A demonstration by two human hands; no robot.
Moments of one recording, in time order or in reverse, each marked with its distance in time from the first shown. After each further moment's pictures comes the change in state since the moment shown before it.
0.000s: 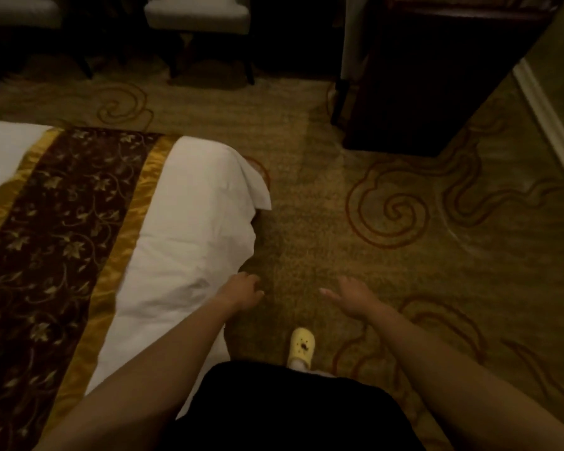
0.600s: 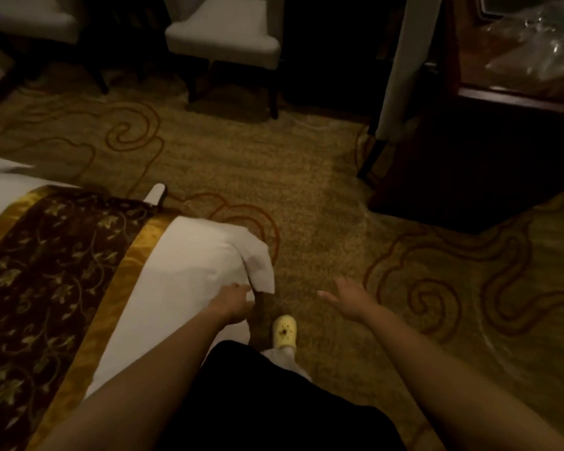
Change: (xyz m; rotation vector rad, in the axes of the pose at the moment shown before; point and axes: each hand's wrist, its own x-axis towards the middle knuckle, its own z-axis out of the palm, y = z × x) left_hand 0.273 -0.011 -0.267 -0.135 -0.007 -0.165; right_hand 0.297 -0.099 -0.293 -0.073 -0.034 -0.118
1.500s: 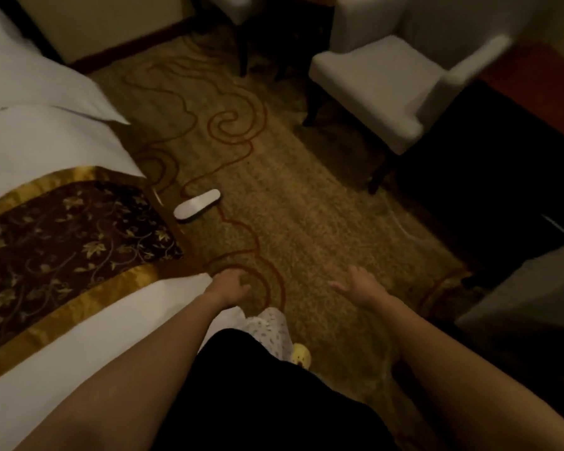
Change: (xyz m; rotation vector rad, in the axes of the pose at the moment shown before) left_hand 0.259 0.043 -0.302 -0.673 0.213 -0.411; right_hand 0.395 -0.158 -0.390 -0.478 -0.173 -0.333
